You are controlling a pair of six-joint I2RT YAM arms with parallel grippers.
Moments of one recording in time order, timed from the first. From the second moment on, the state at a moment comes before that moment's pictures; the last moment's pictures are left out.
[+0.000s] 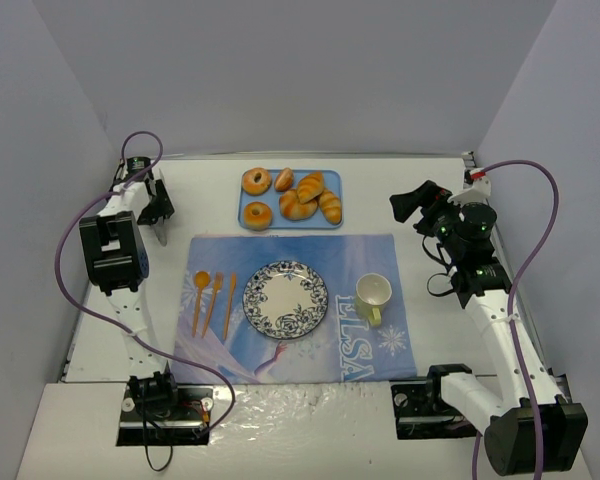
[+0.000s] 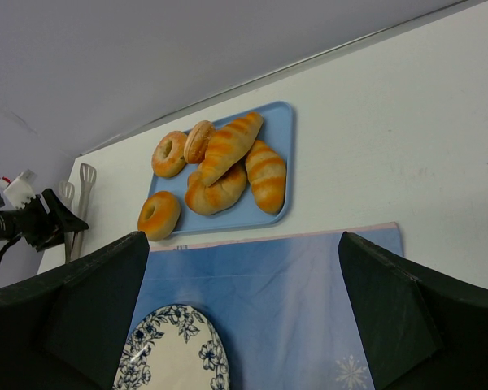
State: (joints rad) left arm 0.18 2.23 1.77 -0.56 -0.10 -0.25; right arm 0.05 0.97 0.79 -0.01 -0.18 0.55
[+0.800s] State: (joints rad) left arm 0.08 1.95 1.61 -0.58 -0.17 -0.31; right arm 0.05 0.93 0.79 -0.04 -0.19 0.55
